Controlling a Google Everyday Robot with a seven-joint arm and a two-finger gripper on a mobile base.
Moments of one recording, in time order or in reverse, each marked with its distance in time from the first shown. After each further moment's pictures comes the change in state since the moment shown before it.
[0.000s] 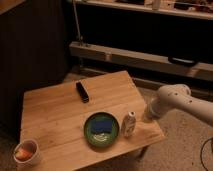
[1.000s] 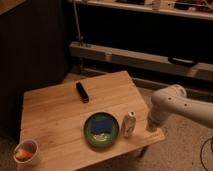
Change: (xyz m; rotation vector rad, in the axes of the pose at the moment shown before) arm 0.027 0.054 -0.016 -0.115 0.049 0.103
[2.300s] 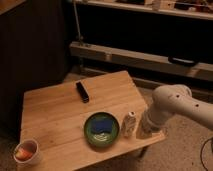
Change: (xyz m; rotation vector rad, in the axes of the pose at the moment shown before) arm -0.052 0.081 -0.066 -0.102 -0.113 -0.291
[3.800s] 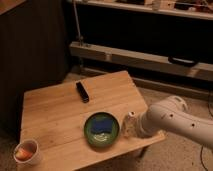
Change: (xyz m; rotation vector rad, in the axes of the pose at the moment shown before) arm -0.011 -0.024 0.028 0.277 -0.014 -0.038
